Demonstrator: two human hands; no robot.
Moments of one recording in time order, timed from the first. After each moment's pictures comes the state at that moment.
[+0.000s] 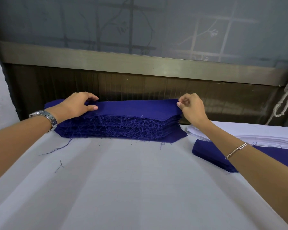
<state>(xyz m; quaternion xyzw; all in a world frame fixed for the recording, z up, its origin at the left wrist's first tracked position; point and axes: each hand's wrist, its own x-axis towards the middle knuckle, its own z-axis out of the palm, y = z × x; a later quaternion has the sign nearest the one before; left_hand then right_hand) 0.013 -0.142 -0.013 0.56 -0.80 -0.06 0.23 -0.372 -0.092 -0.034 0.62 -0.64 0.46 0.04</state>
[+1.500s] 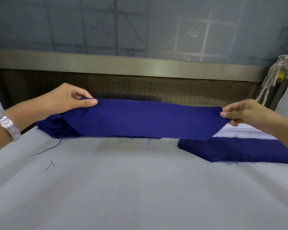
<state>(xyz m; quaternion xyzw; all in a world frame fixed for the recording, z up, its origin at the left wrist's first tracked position) -0.003 -0.064 0.029 0.46 -0.80 -0.24 0.30 -0.509 0.057 0.009 0.59 -0.65 0.41 -0.24</state>
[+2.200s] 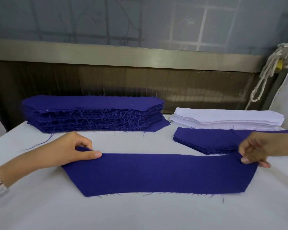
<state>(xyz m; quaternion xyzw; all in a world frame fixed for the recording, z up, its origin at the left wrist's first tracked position) -0.017 -0.014 -0.079 0.43 -0.83 -0.31 0.17 -0.593 0.092 -0.067 0.61 -0.65 0.08 -0.43</state>
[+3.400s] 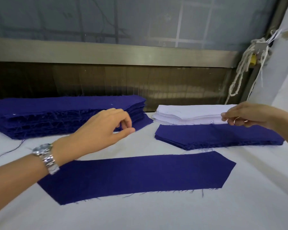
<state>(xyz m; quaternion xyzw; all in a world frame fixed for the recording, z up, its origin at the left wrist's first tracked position) -0.151 -0.014 -0.051 0.27 -0.93 0.00 0.25 -0.577 0.091 -0.010 0.48 -0.80 0.26 -0.25</state>
